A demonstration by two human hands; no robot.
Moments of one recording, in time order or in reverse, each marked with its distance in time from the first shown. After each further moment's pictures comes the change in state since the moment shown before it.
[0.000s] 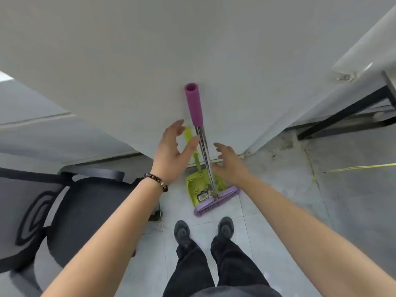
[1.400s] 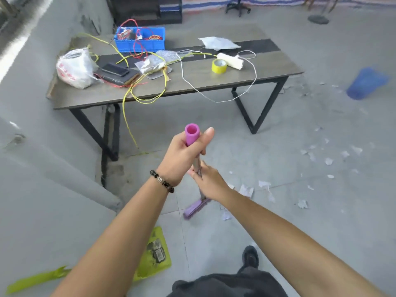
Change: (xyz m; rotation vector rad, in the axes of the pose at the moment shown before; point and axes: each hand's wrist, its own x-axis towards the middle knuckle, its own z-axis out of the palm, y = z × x) left_hand -0.293 0.182 0.093 -0.300 -1.755 0.660; right_hand -0.381 0.032 0.108 0.403 1.258 0.823
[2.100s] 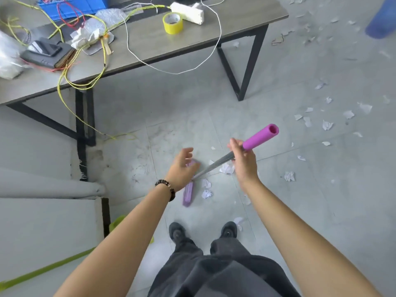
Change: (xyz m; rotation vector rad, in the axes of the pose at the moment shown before) left_hand 0.127 -0.170 0.226 0.417 -0.025 -0.619; right_hand 0.001 0.255 -0.202 0.900 0.427 0.428
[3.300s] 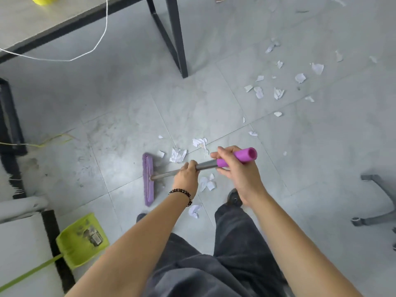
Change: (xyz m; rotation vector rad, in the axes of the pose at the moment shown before) left_hand 0.101 0.046 0.365 0.657 -0.075 0.095; right_hand 0.085 0.007 -0.300 0.131 -0.032 0.248
